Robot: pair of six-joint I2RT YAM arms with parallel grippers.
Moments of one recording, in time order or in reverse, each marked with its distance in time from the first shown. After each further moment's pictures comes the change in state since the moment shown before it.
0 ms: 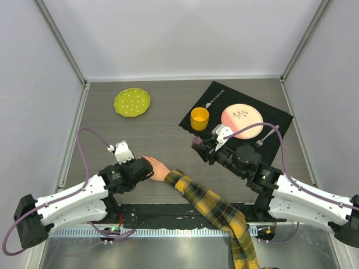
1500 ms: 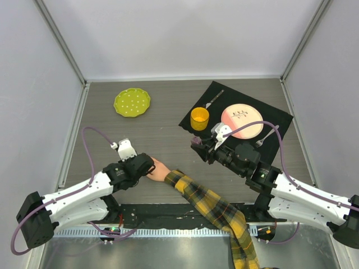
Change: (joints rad) left arm 0.083 0.072 -0.032 0.164 0.057 0.080; right arm -0.037 0.021 0.000 0.008 -0.058 0.021
